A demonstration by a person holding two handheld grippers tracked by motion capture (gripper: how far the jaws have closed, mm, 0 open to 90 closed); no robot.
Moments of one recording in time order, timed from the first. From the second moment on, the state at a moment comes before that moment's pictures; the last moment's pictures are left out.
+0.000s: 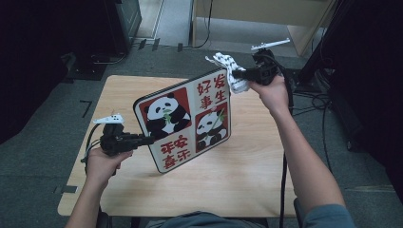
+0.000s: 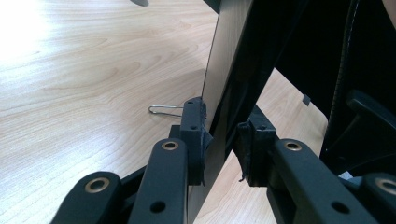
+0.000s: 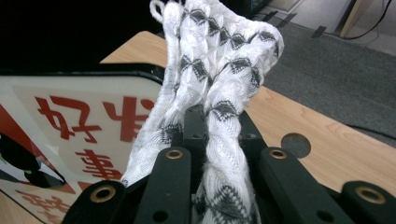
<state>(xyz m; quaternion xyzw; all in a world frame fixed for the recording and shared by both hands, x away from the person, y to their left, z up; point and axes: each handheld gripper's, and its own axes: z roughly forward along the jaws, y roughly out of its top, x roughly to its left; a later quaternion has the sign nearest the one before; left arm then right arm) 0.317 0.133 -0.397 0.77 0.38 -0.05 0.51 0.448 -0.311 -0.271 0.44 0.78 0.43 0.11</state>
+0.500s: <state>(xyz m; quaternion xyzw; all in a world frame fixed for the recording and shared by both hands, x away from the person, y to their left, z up) 0.318 0.133 -0.397 0.77 0.38 -0.05 0.51 0.444 -0.315 -0.283 0.44 0.79 0.42 0.10</state>
